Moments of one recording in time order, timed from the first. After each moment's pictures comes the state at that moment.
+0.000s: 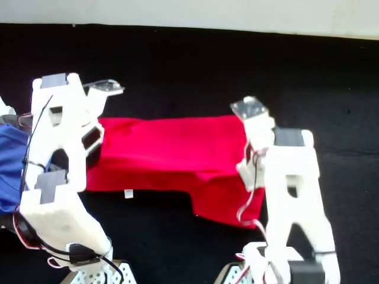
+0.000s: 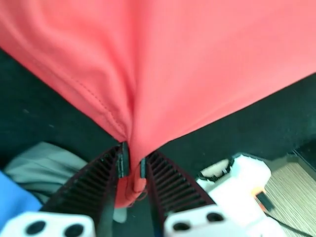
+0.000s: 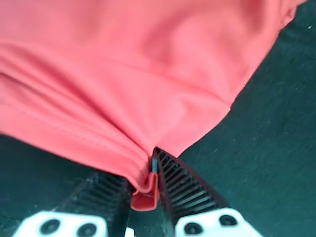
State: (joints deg) left arm -18.8 16.4 -2.7 100.7 -44.5; right arm -5.0 -28.4 36.7 82.8 25.5
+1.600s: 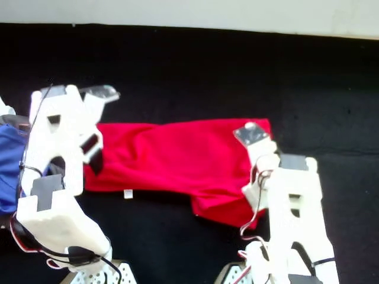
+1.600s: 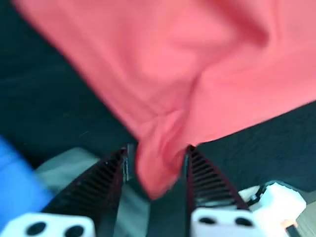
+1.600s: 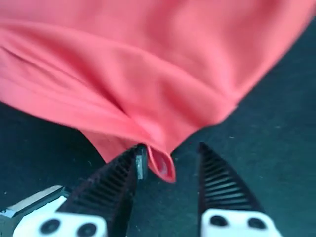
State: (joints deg) left arm -20.1 14.6 0.9 88.7 -44.5; right arm 0.1 -33.4 48.1 77.1 32.8
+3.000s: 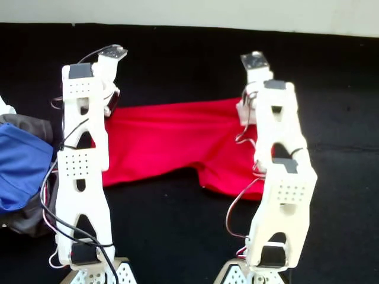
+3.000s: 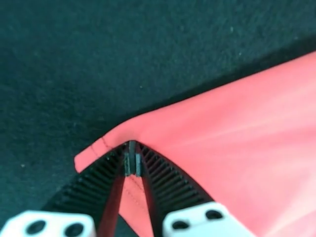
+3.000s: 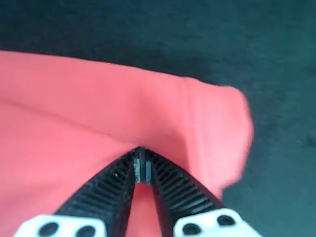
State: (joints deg) left arm -15.1 70.4 -75.6 90.9 -24.8; right arm -1.0 37.7 -24.2 68.3 16.4
